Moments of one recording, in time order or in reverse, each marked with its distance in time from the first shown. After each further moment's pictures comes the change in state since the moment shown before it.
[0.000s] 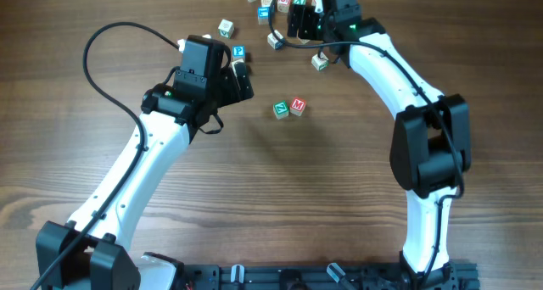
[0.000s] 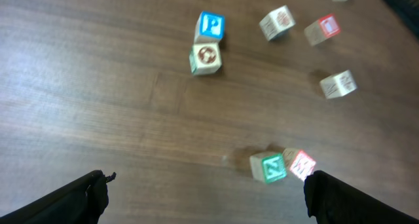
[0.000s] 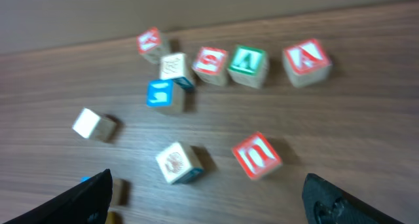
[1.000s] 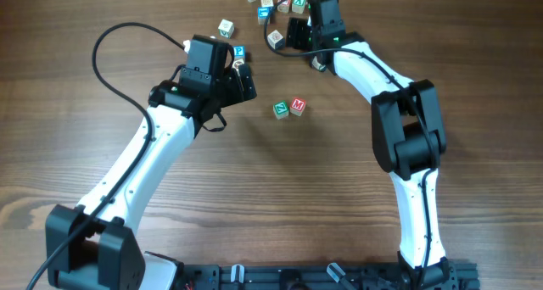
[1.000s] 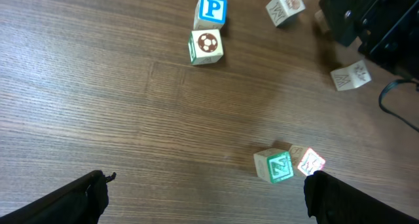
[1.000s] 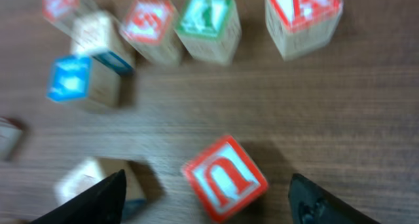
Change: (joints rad) left arm 0.000 0.062 0.000 0.010 0.022 0.000; right arm 0.013 0.196 0.018 0.108 0.132 -0.002
